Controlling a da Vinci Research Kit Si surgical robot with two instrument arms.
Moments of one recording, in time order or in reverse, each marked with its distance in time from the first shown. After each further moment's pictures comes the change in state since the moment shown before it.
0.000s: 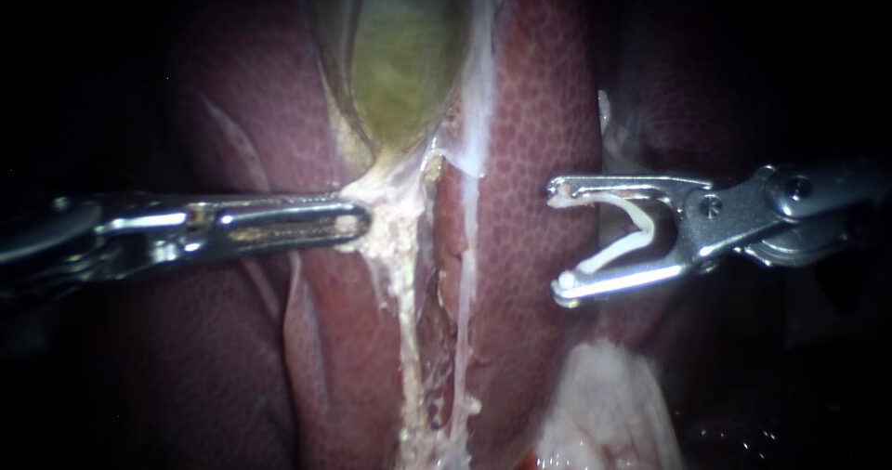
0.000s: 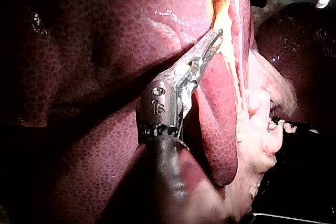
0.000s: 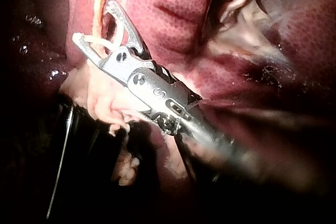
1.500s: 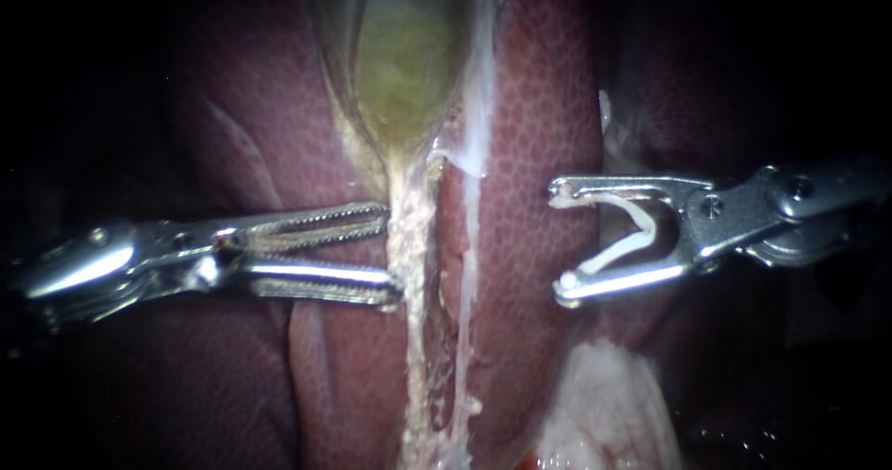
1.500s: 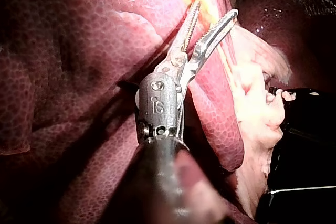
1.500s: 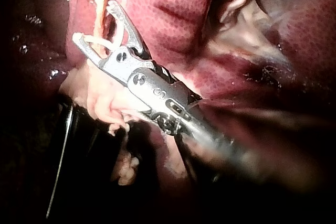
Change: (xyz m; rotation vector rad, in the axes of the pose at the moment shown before) right arm 0.000 0.000 0.000 0.001 0.000 -0.001; left arm 0.005 -0.001 0.006 0.113 -0.093 0.242
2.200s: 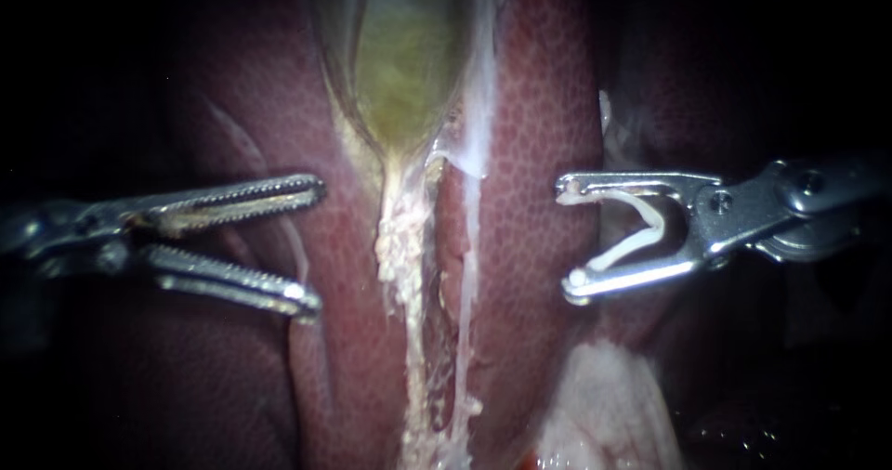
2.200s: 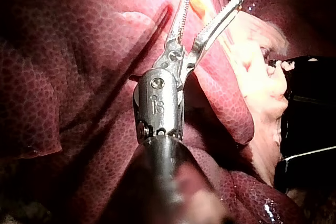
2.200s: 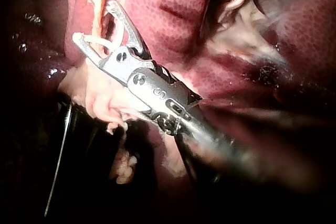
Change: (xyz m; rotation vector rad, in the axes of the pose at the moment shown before) right arm 0.000 0.000 -0.001 0.002 0.001 -0.003; left arm -0.005 -0.001 -0.006 0.118 -0.060 0.138
